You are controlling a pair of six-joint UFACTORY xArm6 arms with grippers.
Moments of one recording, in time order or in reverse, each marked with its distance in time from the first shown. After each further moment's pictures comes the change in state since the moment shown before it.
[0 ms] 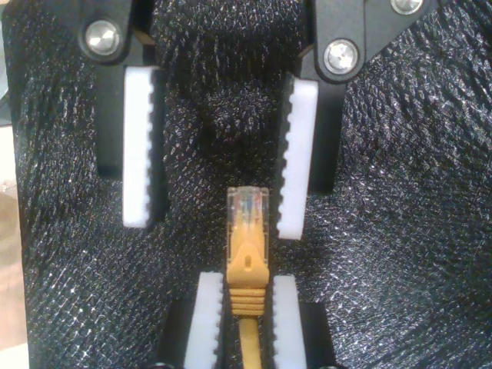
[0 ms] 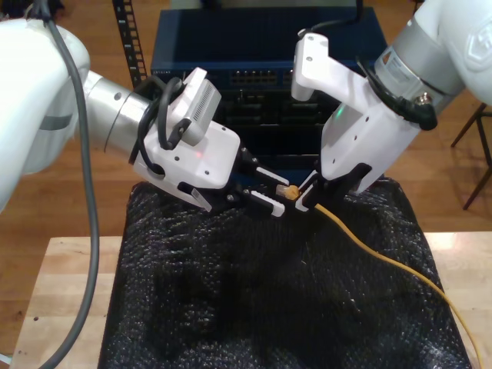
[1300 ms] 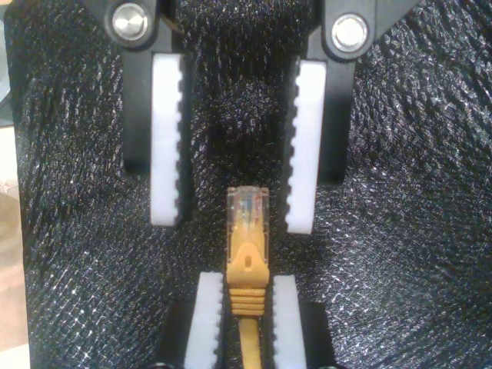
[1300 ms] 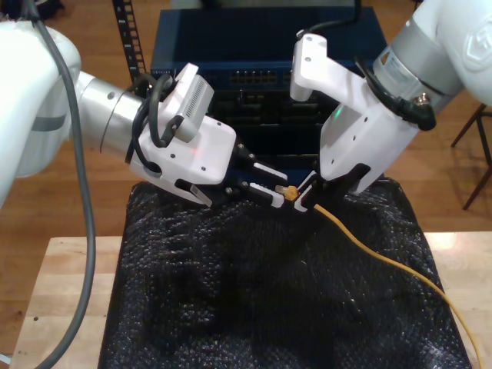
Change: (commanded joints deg) left arm 1.1 -0.3 0.8 -2.1 -0.1 1.1; right arm 0.2 0.1 0.0 0.2 0.0 0.0
